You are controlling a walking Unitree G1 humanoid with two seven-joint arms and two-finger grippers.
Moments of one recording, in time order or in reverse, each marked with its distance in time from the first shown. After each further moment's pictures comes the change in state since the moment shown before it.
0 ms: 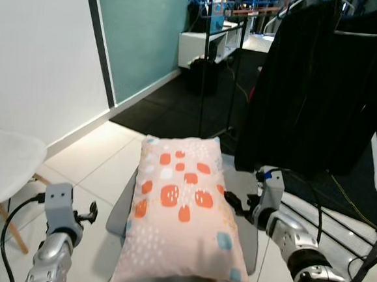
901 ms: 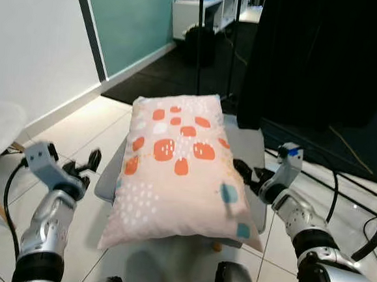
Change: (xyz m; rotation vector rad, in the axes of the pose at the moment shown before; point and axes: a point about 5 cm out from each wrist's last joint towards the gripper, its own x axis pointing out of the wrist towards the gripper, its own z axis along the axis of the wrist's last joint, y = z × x) left arm 0.016 -0.022 0.102 -0.449 -0.254 -0.186; right arm 0.003 0.002 0.056 0.207 -0.223 0.029
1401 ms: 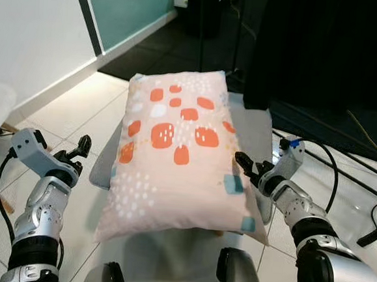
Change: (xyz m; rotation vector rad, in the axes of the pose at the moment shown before) left arm 0.007 0.015 0.021 -0.042 -0.020 0.117; right arm 0.008 0.006 0.017 0.035 -0.006 -0.064
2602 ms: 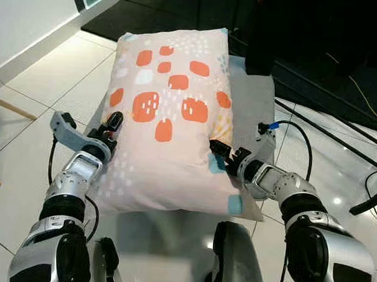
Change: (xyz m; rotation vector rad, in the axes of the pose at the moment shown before) left arm 0.035 -0.072 -0.023 -0.430 0.166 -0.225; right arm 0.015 0.058 -0.007 0.206 0.232 0.258
